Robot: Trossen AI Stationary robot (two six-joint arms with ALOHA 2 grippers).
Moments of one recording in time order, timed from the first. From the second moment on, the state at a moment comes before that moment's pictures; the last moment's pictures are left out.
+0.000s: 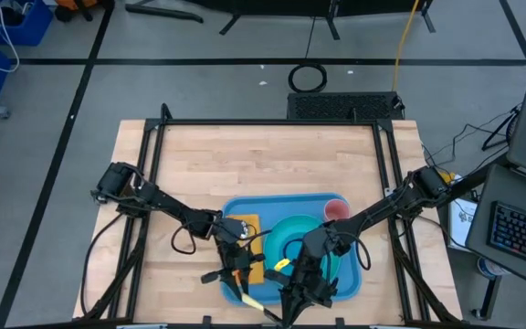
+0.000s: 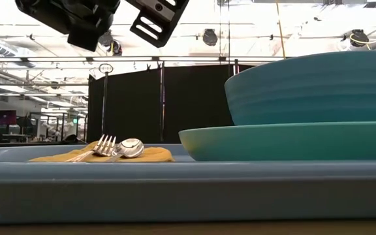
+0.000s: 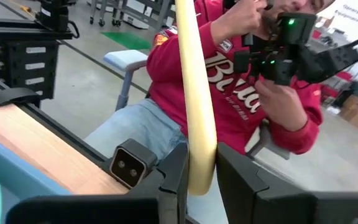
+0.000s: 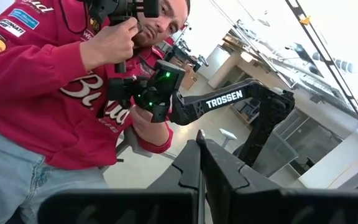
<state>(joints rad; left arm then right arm) -0.33 1.85 0.92 0.70 0.87 -0.18 0.46 1.80 1.27 0.63 -0.73 -0.61</state>
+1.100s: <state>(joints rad) -0.32 1.85 0.92 0.56 0.58 -0.22 0.46 1.80 1.27 0.61 -0.67 -0.61</state>
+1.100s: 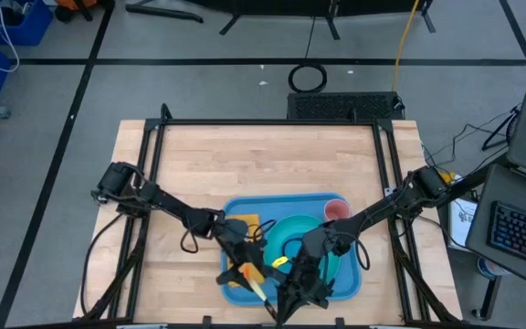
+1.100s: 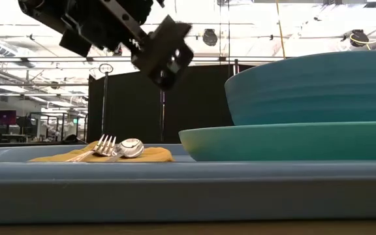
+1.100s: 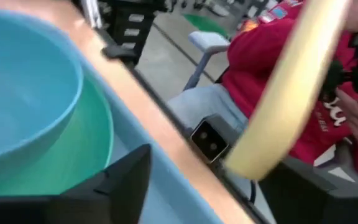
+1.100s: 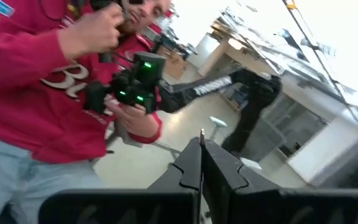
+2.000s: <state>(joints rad) -0.25 1.81 0.90 0.45 0.51 -0.18 0.52 1.77 1.27 0.57 -0.54 -0.59</state>
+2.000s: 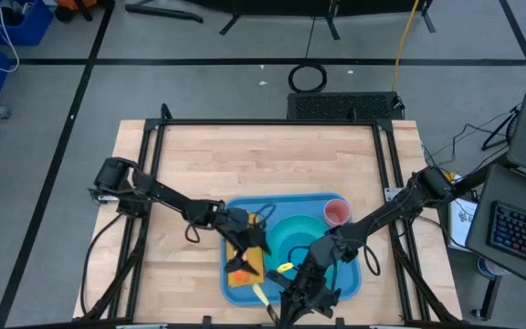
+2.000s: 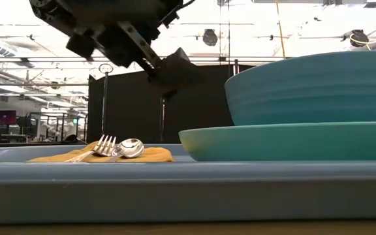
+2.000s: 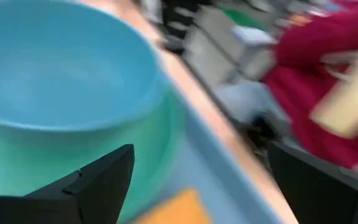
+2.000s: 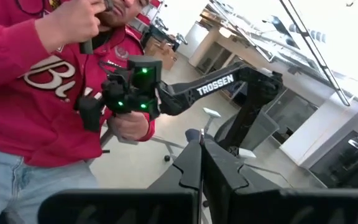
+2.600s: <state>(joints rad) -0.38 1.16 0.35 0.62 -0.28 -0.19 0.51 1.77 1.25 0.57 -0.45 -0.54</state>
